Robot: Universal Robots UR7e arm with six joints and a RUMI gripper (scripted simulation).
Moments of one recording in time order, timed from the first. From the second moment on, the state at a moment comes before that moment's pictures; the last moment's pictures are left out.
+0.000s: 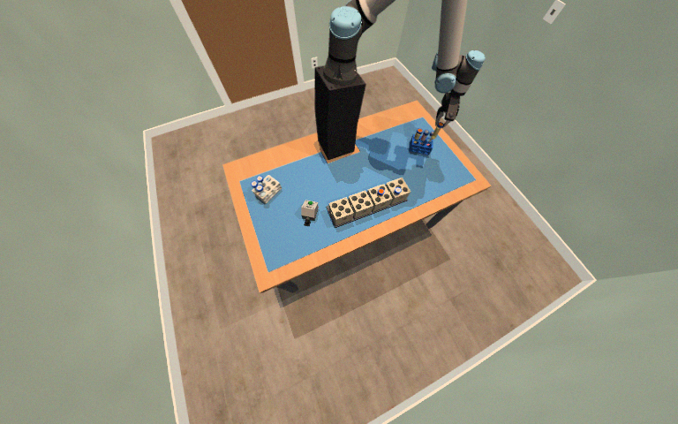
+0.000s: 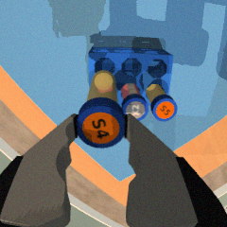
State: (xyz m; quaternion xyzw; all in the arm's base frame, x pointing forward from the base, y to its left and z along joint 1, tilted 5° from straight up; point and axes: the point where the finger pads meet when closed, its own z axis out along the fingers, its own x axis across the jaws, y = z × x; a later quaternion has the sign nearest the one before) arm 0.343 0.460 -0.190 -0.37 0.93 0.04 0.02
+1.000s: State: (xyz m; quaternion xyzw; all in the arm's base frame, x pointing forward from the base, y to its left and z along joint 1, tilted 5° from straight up) arm 0.354 0.360 -0.170 -0.30 0.95 0.04 0.02
